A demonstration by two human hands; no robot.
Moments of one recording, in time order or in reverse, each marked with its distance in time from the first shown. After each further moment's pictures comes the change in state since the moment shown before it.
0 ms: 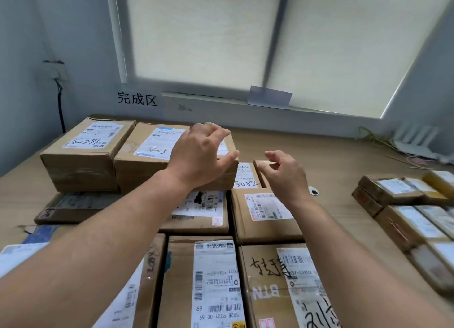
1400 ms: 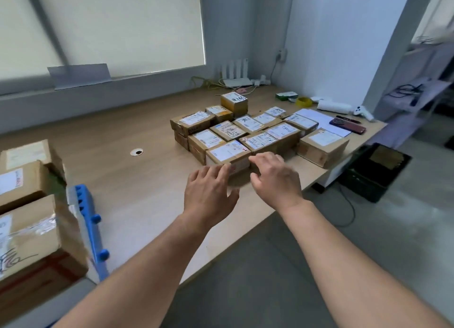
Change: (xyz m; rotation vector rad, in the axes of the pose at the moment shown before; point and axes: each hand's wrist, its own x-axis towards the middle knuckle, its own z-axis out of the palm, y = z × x) left_hand -0.126 0.543 0.186 -0.033 -0.347 0.379; right_hand -0.256 0.347 -0.375 -0.642 0.140 0.211
